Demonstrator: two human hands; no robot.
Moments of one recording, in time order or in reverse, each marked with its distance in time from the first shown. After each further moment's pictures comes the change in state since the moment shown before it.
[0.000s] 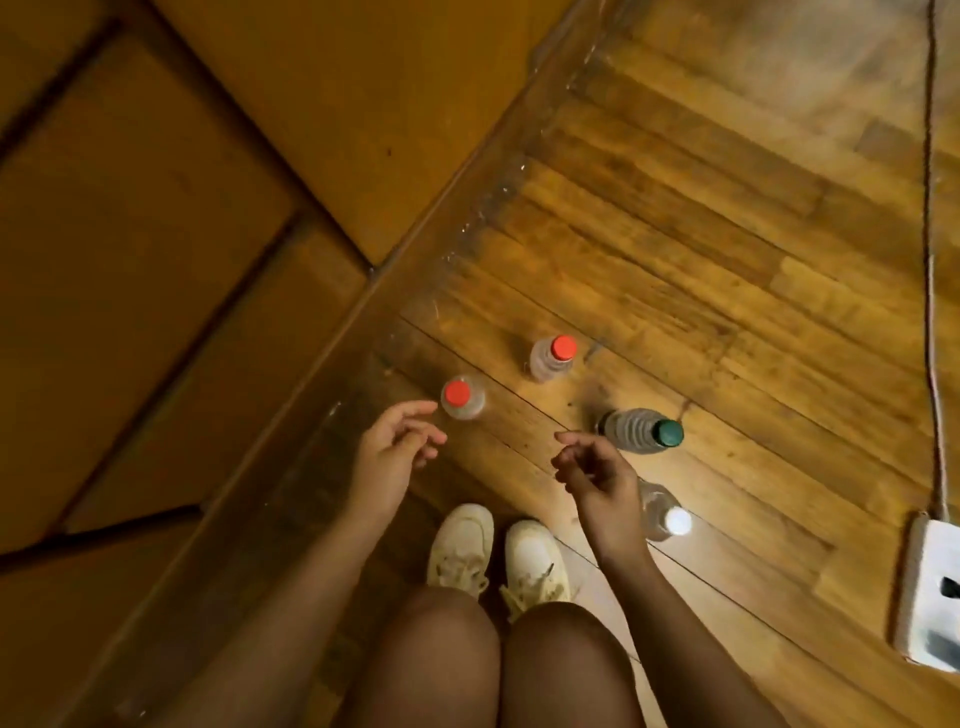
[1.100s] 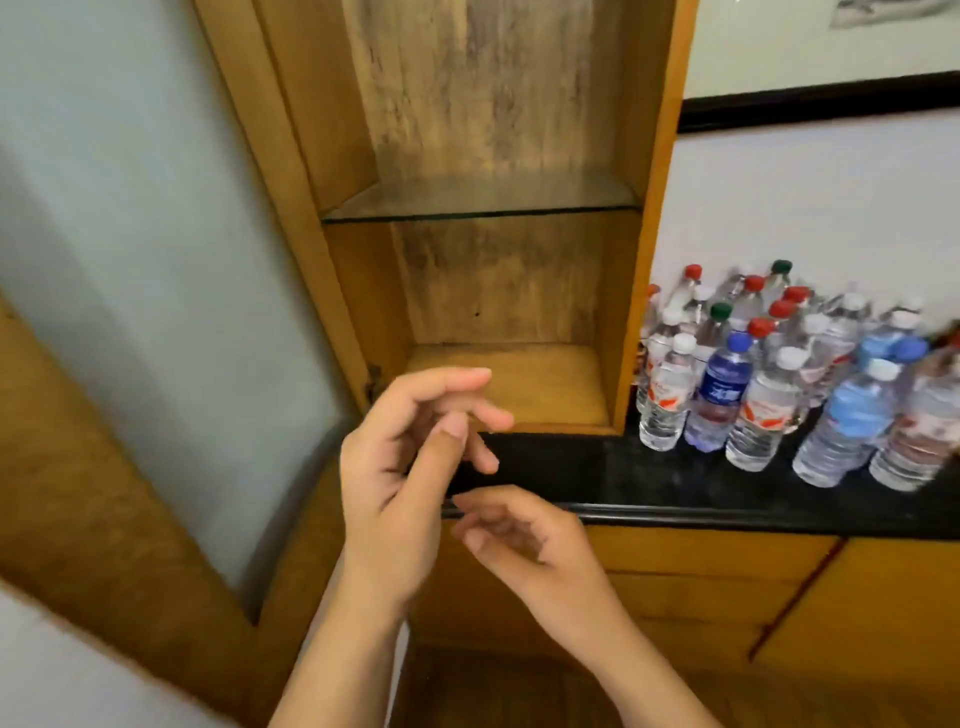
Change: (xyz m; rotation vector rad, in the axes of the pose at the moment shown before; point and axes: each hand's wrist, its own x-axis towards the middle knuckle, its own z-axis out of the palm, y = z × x) left_hand -0.696 0.354 -0.346 -0.106 1.156 1.154; right_hand -0.544 -0.530 0.184 -0.252 -1.494 -0.767
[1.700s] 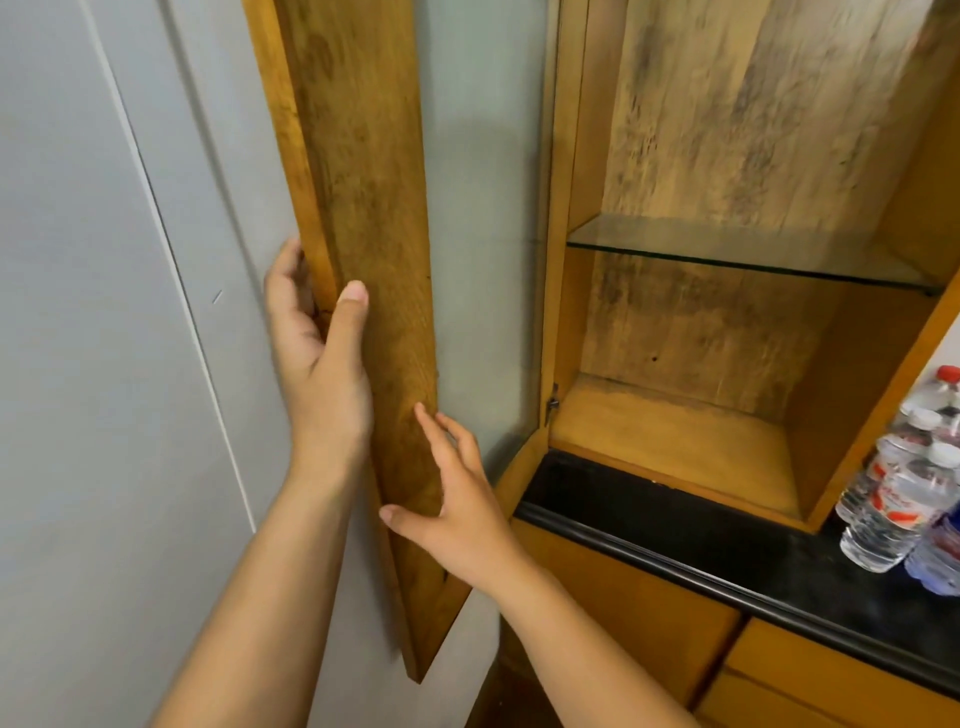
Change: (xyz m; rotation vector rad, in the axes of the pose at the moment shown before) left_hand 0.015 0.048 -0.218 0.213 0.710 0.023; right_hand 0.084 -0.037 0.228 -0.155 -0.348 -0.187
